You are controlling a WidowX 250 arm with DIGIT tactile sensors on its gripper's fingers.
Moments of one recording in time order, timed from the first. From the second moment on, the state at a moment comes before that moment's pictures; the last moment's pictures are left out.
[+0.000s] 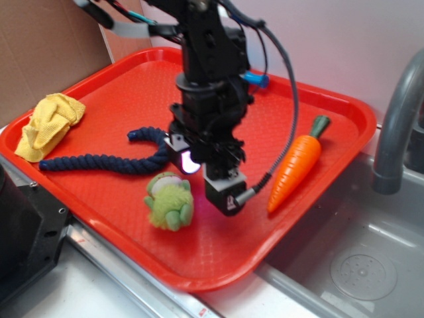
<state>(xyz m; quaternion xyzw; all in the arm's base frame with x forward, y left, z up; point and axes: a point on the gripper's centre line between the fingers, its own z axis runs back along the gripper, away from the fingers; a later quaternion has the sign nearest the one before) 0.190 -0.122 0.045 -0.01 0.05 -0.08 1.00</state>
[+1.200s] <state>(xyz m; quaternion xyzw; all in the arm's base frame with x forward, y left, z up) 0.248 -0.146 0.044 0.02 -0.06 0.13 0.99</state>
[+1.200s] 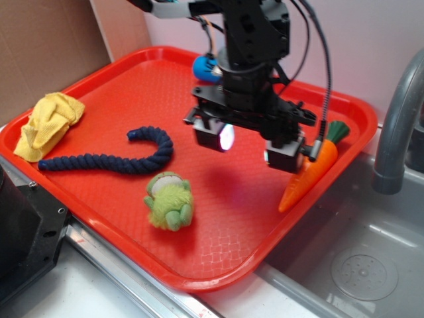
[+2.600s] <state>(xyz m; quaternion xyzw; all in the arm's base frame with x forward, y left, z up) 0.288 -0.152 0.066 -0.03 -0.16 0.11 0.98</state>
